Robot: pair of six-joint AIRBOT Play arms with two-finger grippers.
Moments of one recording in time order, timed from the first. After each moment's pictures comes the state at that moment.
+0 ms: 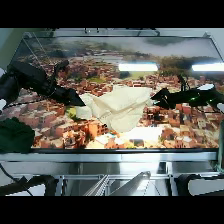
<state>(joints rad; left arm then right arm) -0.05 -1.44 1.24 -2.35 1.48 1.99 -0.21 -1.64 1.05 -0.56 1.08 1.15</state>
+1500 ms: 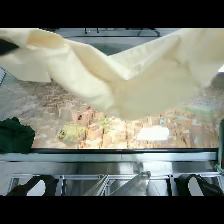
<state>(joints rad) 0.29 -1.02 1.82 -2.73 1.76 2.07 -0.46 -0.64 1.27 -0.14 1.16 0.83</state>
